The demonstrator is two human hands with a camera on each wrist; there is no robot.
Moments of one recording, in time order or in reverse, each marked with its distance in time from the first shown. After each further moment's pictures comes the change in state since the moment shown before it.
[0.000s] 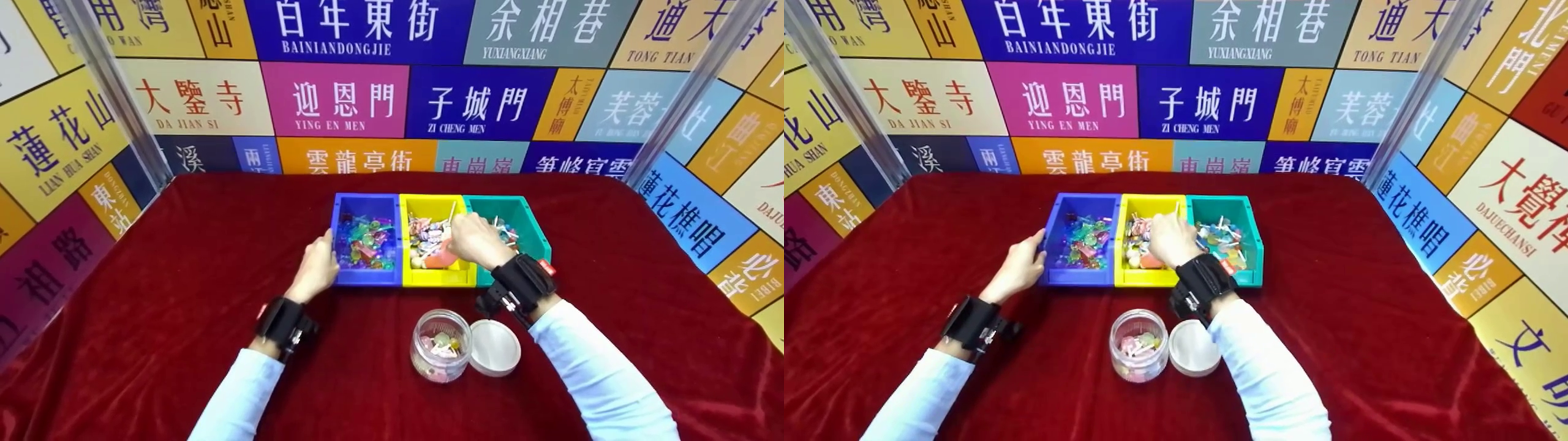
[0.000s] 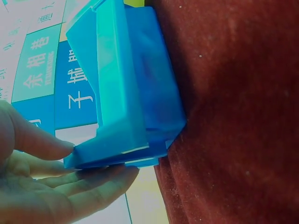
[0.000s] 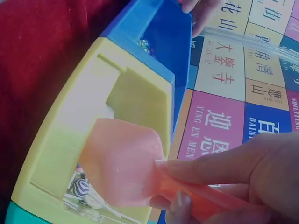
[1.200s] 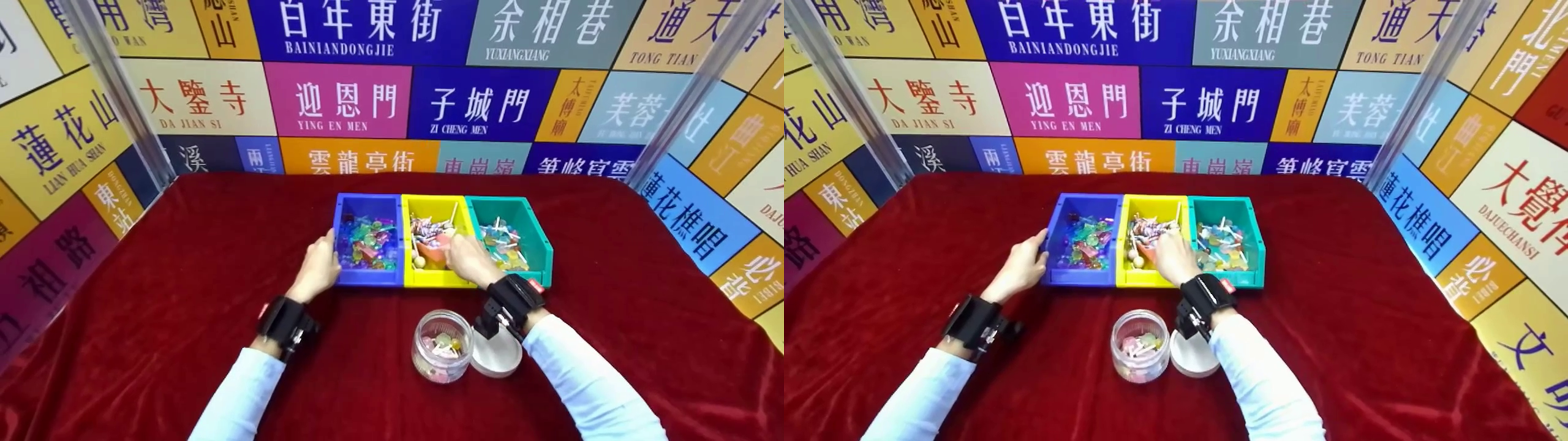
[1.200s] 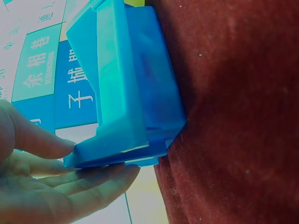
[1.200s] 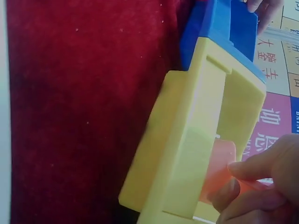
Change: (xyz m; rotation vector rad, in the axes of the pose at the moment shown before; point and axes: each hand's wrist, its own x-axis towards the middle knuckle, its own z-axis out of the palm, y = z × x) left_hand -0.001 0.001 -0.003 -0.005 -0.004 0.009; right_hand 0.008 0.016 0.055 0.114 0.125 -0.056
